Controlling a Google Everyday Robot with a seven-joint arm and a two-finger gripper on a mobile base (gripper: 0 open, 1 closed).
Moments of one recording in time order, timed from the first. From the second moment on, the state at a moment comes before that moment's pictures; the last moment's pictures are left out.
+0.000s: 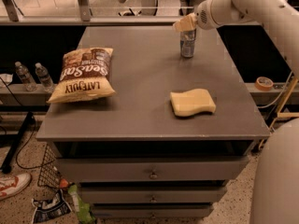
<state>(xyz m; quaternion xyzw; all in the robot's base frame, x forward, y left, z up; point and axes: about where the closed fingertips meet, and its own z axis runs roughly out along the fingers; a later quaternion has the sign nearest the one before) 0.808 -0.140 0.936 -0.27 0.83 0.13 0.47</state>
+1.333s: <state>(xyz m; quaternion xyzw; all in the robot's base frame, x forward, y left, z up) 0.713 -0.127 0.992 -0.33 0.78 0.13 0.51</state>
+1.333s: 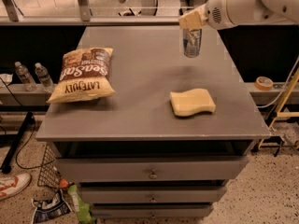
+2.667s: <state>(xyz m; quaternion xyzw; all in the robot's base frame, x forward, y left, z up) 0.614 -0.087 0.959 -0.39 0.77 0.22 0.45</state>
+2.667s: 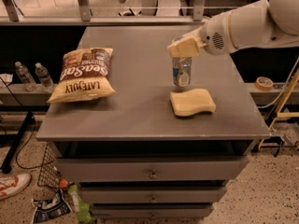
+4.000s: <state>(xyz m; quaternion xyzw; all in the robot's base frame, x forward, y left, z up) 0.605 -0.103 0.929 -0.37 0.77 0.24 0.46</state>
